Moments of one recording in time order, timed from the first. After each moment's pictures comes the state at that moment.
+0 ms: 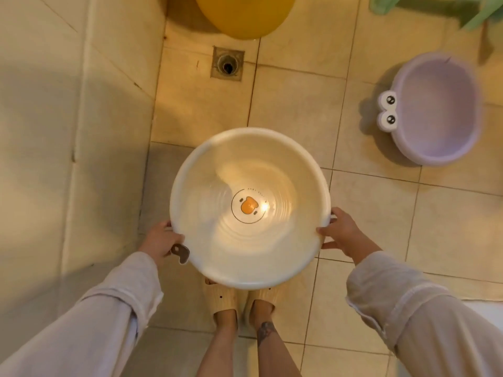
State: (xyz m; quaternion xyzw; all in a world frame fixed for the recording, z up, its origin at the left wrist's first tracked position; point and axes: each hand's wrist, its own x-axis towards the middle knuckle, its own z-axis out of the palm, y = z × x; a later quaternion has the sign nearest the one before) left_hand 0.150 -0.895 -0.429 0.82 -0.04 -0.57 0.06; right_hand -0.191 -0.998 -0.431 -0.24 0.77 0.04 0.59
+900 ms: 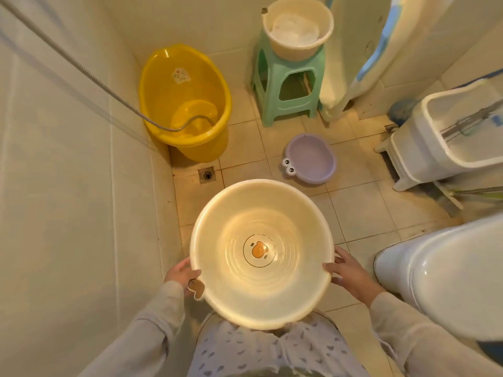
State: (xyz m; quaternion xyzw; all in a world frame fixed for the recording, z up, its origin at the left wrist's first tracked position) left_hand 0.100 -0.858 0.004 0.78 -0.11 -0.59 0.16; right_hand -0.277 -0.821 -0.002 -0.11 0.69 -0.25 0.67
